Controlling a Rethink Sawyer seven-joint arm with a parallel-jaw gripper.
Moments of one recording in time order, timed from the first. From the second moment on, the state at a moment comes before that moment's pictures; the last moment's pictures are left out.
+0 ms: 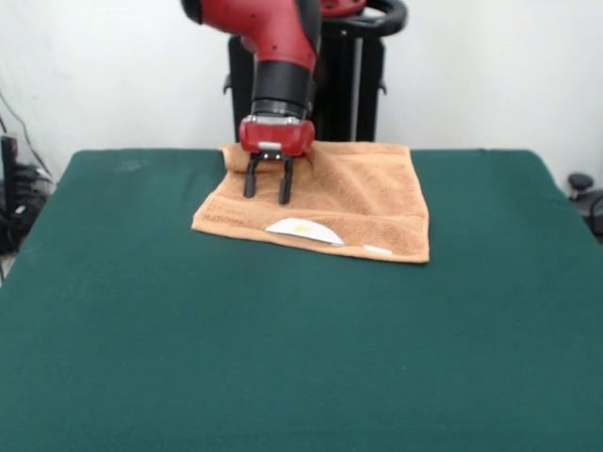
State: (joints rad) arm -0.10 -0.05 -0.47 2.05 -0.35 -1.14 2.47
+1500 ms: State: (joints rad) arm 0.02 -0.10 -0.53 1.99 -0.38 -0.89 2.47
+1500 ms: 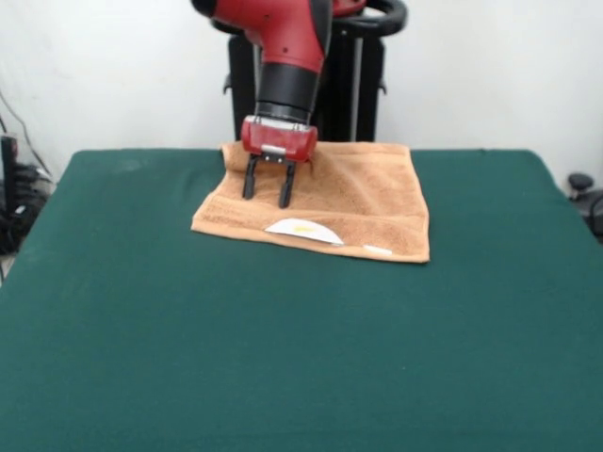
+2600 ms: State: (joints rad) arm 0.07 -0.14 -0.55 1.91 -0.48 -0.71 2.47
